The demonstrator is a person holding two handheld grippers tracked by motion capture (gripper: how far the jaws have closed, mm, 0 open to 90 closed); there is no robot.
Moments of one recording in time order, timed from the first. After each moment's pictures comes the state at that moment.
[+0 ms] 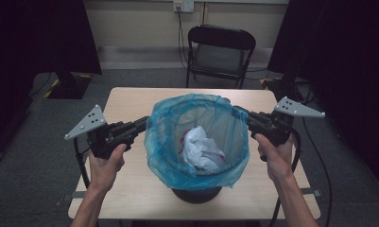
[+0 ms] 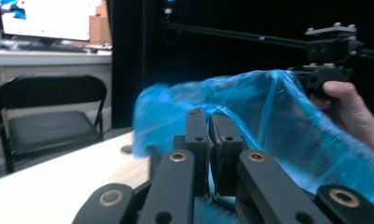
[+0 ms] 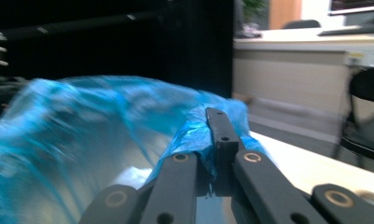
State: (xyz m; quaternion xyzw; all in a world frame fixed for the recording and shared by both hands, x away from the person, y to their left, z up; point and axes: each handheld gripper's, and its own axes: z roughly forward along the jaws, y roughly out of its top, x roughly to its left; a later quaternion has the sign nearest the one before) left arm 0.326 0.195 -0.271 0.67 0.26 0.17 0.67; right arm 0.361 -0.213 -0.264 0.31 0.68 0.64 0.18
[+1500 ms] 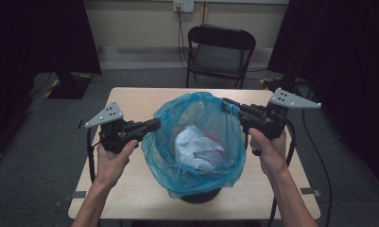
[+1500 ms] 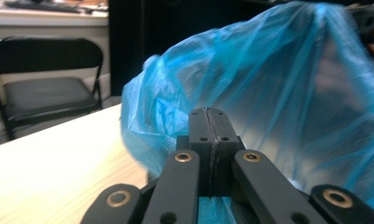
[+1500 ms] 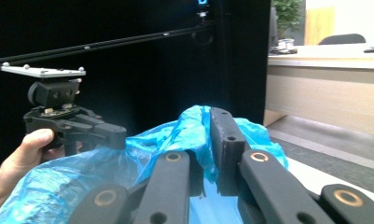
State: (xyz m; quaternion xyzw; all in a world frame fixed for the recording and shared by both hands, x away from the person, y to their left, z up) left arm 0.344 0.178 -0.276 0.72 0.28 0.14 0.62; right arm 0.362 -0.192 -0.242 0.26 0.68 0.67 0.14
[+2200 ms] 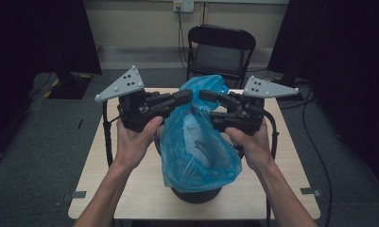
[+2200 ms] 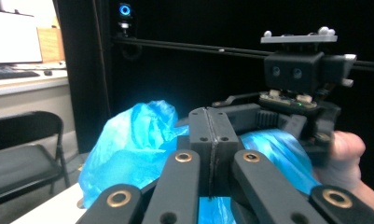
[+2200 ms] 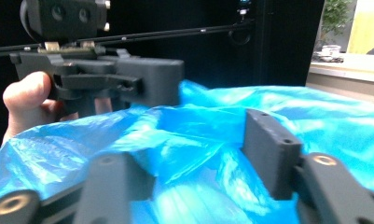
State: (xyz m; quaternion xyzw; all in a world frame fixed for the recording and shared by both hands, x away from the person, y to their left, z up) left arm 0.340 0.120 -0.188 0.68 0.19 0.12 0.69; right arm 0.354 -0.134 -0.206 0.19 0.71 0.67 0.12
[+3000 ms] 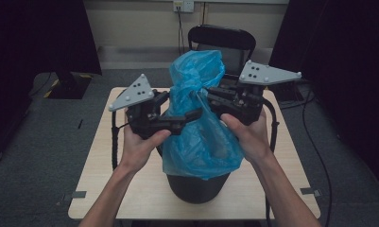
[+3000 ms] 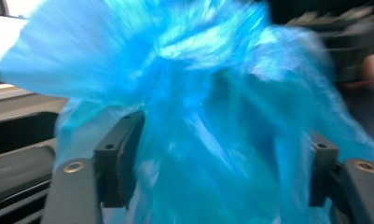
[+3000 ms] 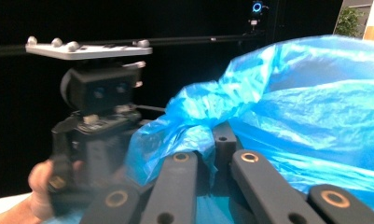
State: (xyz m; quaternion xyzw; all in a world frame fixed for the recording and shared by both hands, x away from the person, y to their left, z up) left arm 0.340 0.103 -0.208 0.70 0.18 0.17 0.66; right arm 0.345 -0.119 -0.169 0.16 0.72 0.67 0.13
